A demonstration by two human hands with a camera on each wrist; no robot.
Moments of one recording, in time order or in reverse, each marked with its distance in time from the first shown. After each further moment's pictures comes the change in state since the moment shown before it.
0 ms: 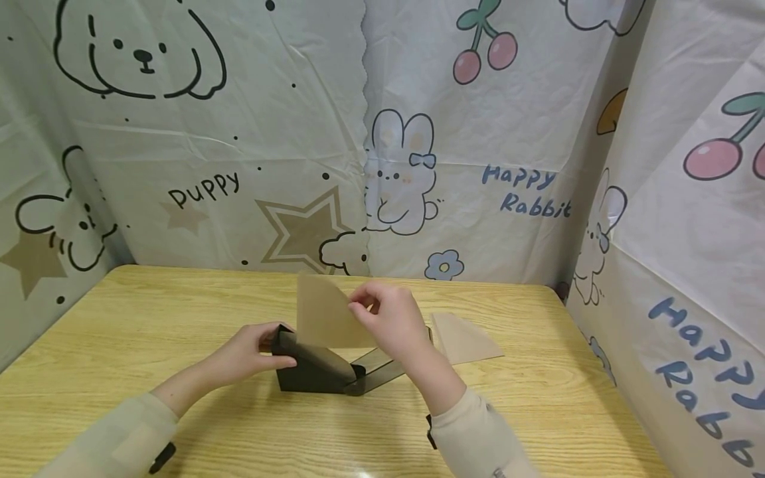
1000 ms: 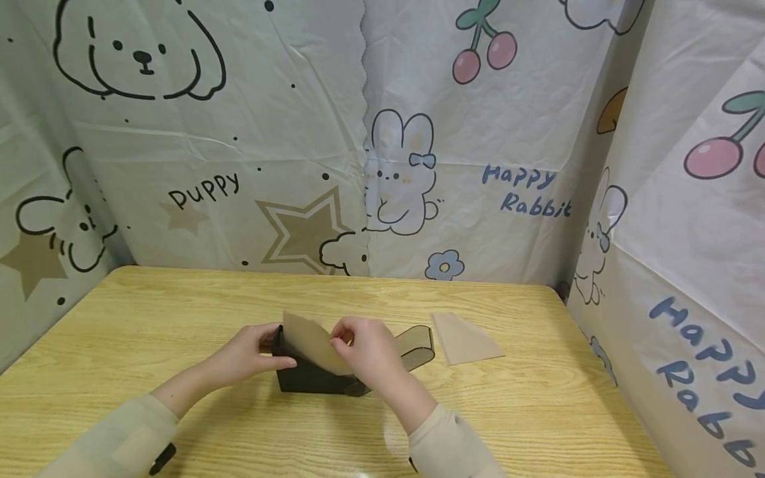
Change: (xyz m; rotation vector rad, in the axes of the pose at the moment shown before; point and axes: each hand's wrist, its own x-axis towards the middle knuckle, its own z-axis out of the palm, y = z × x) left_hand 0.000 -0.002 -0.001 0.006 0.017 0.014; right_hand -0.015 0.022 0.052 -0.095 -0.148 0.020
